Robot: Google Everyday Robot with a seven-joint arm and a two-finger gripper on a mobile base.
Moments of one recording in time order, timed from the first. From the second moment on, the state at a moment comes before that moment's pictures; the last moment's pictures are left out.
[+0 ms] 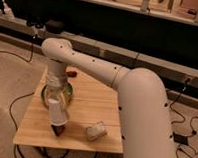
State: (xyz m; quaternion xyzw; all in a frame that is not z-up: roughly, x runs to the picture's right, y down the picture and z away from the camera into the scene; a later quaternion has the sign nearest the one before) arm -0.183 0.118 0.681 -0.46 -0.35 -0.42 0.70
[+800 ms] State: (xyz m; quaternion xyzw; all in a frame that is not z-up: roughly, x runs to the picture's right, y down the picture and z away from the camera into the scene) arm -0.193 0.145 0.702 -0.46 -0.35 -0.45 0.68
